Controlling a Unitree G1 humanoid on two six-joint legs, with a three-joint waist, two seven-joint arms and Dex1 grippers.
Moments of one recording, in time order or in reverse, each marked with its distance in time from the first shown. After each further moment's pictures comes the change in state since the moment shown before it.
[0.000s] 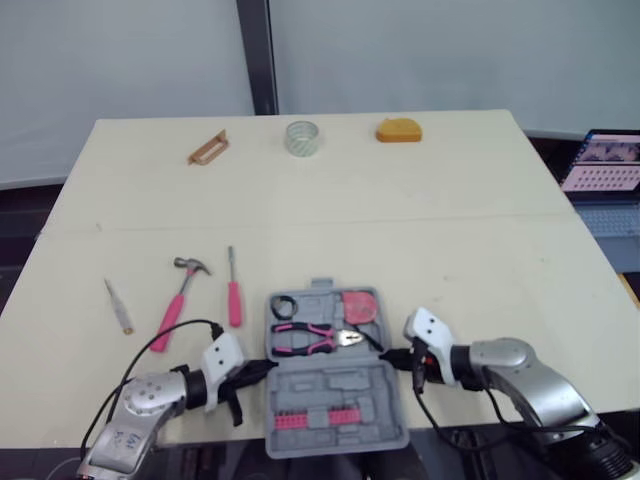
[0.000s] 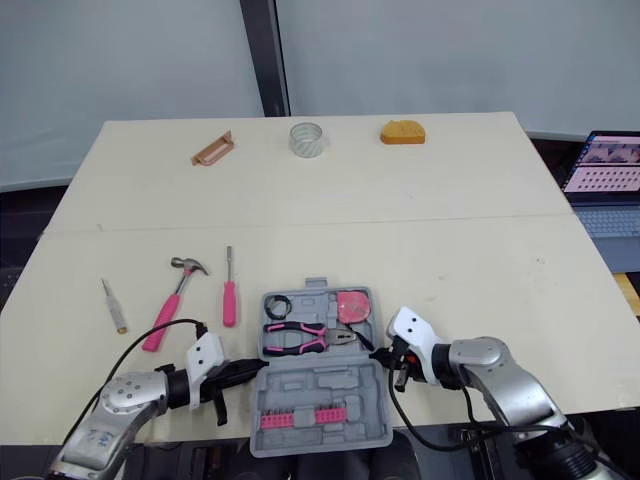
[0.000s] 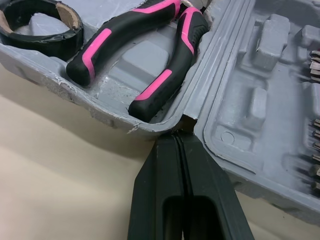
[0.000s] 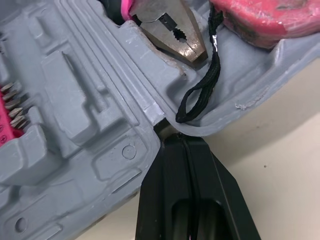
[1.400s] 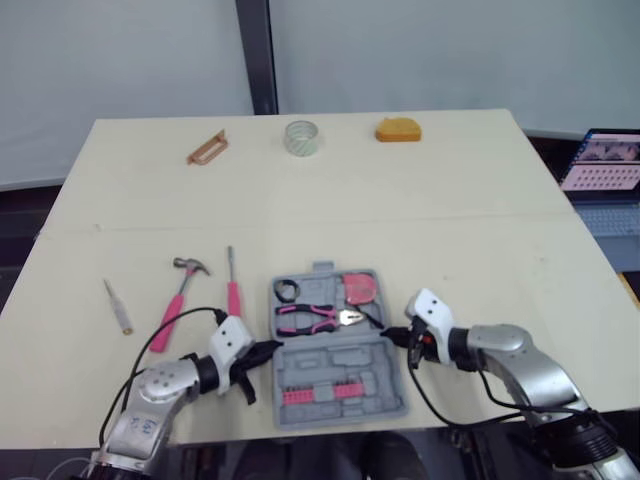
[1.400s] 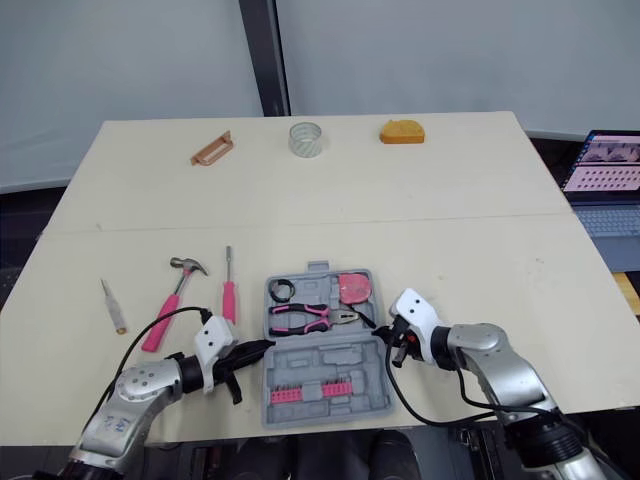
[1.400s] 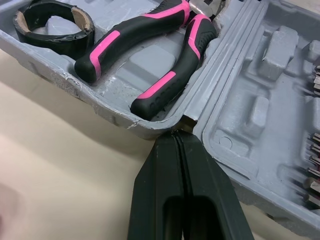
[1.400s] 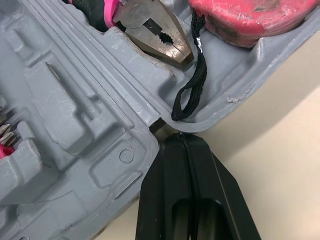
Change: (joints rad) left arm -0.067 -0.073 0.005 0.003 0.012 0.069 0.089; right arm -0.068 0.056 -0.041 0.077 -0.035 -0.020 -0.052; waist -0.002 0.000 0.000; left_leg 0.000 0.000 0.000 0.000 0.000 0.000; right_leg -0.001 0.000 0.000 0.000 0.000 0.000
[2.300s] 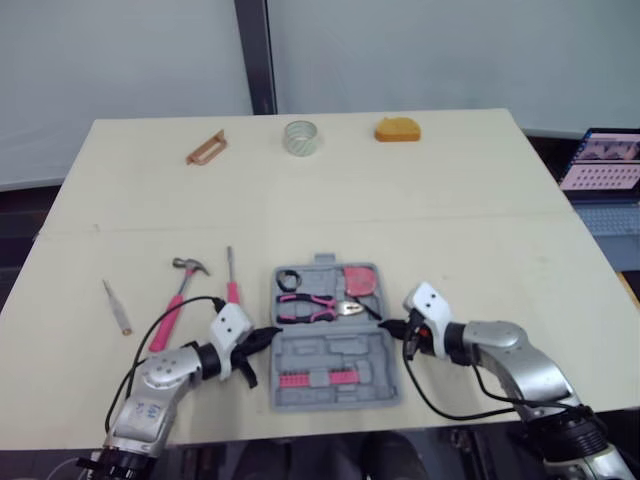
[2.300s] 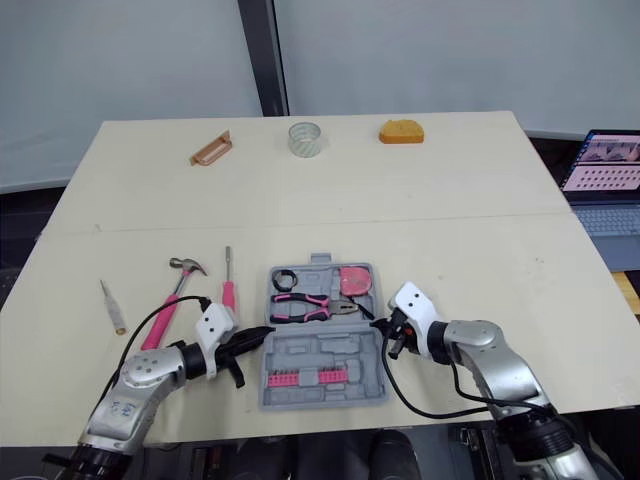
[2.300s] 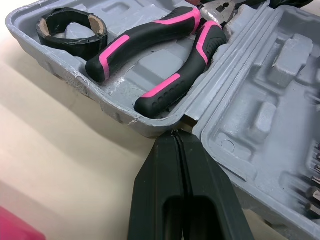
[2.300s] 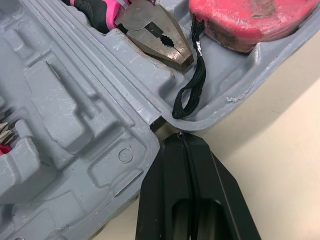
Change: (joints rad) left arm -0.076 -0.022 0.015 0.073 0.001 -0.007 0.018; right arm -0.026 0.044 -0.017 0.036 -0.008 -0.007 -0.037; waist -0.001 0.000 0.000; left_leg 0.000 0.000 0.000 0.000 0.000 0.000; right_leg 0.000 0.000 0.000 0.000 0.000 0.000
